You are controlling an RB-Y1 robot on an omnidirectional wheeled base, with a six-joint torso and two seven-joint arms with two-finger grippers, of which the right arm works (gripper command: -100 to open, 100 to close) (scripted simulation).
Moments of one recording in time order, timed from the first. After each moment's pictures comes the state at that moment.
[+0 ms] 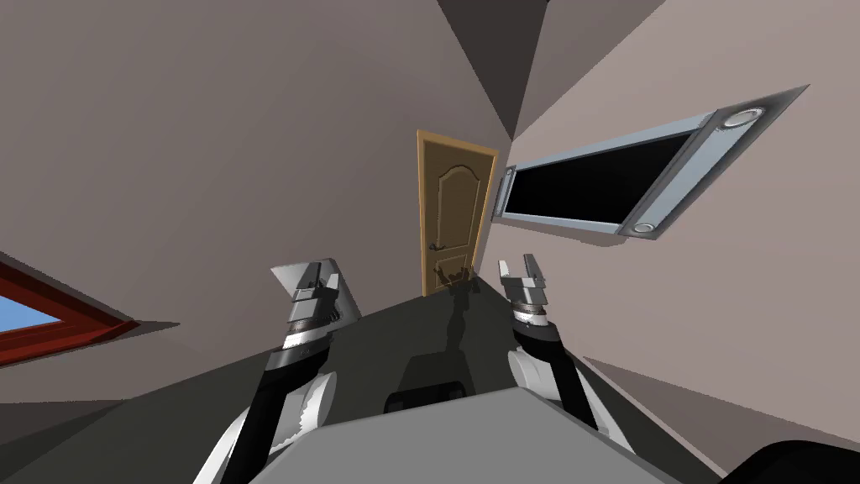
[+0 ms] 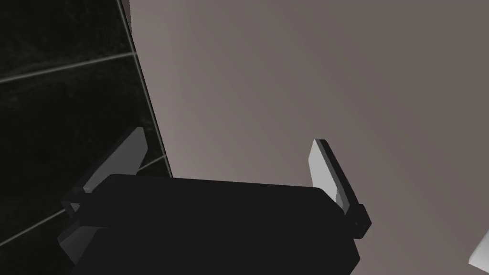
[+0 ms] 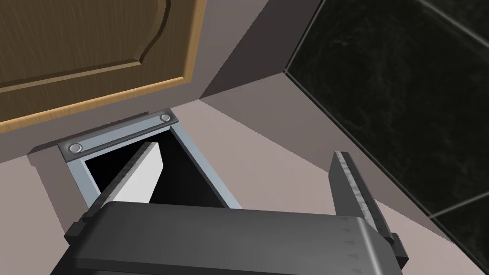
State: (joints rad) arm 0.52 -0.05 -0.07 -2.30 -0.02 -0.57 -0.09
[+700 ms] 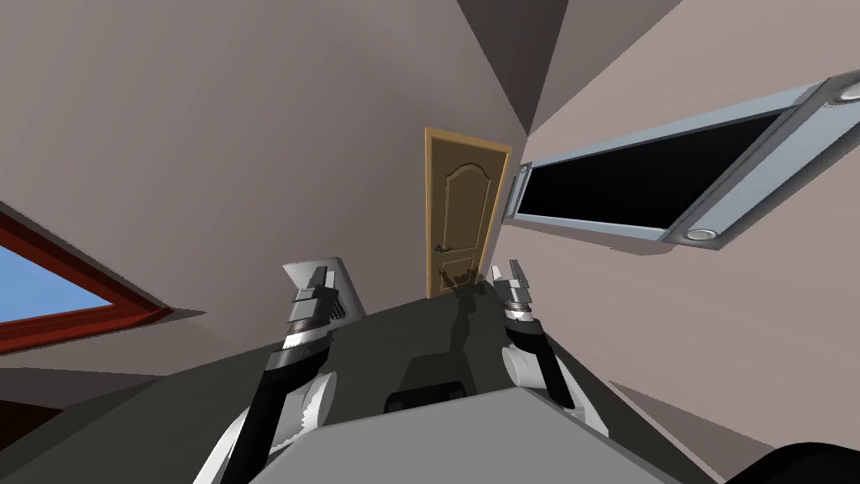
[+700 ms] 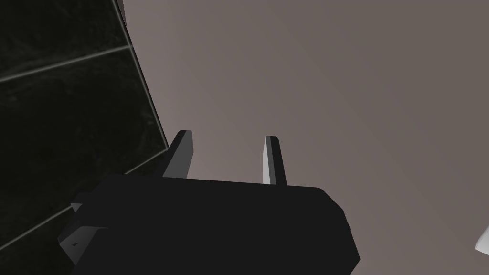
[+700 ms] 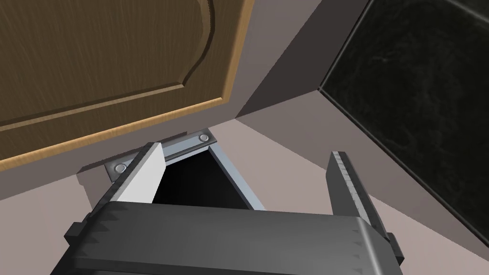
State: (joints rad) arm 0.45 -0.08 -0.07 -2.14 -0.04 -0.58 -0.08
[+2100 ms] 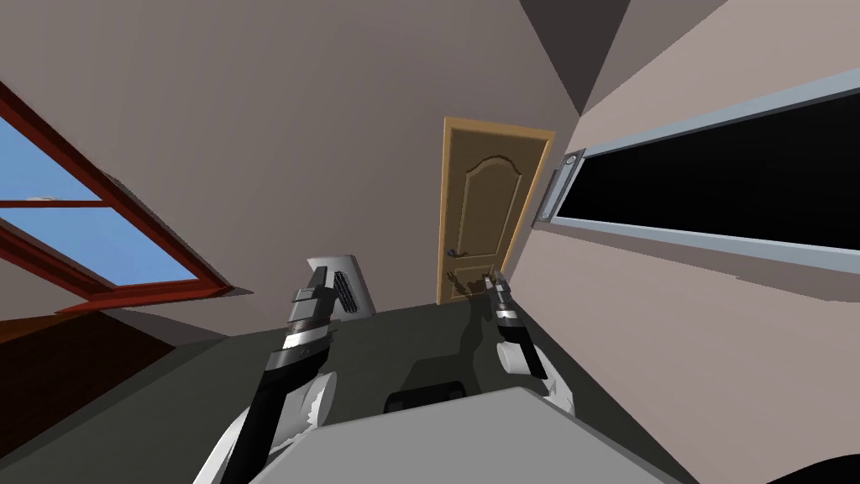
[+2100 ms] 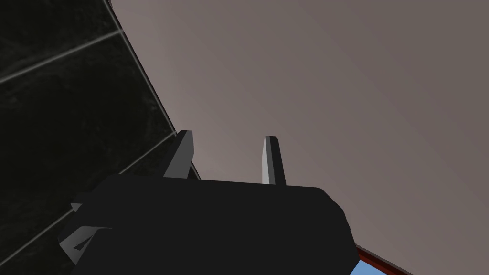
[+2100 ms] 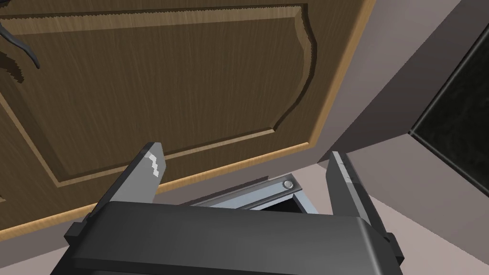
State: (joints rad) arm 0.29 -0.16 -0.10 -1.72 -0.10 -0.63 -0.08
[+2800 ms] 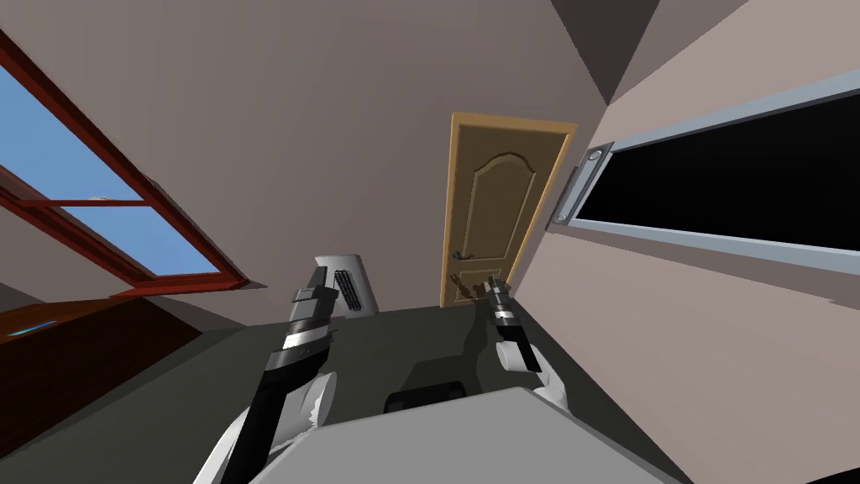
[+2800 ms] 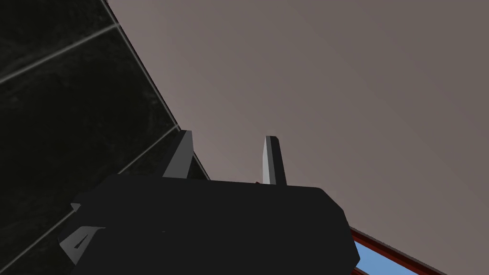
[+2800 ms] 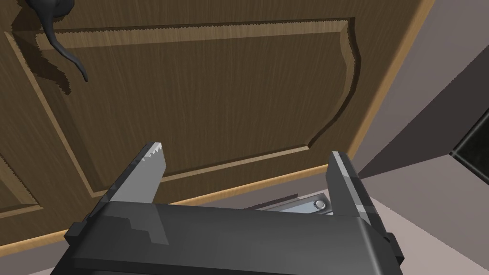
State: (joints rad) arm 0.22 -0.19 -0.11 -1.55 -0.12 -0.65 -0.08
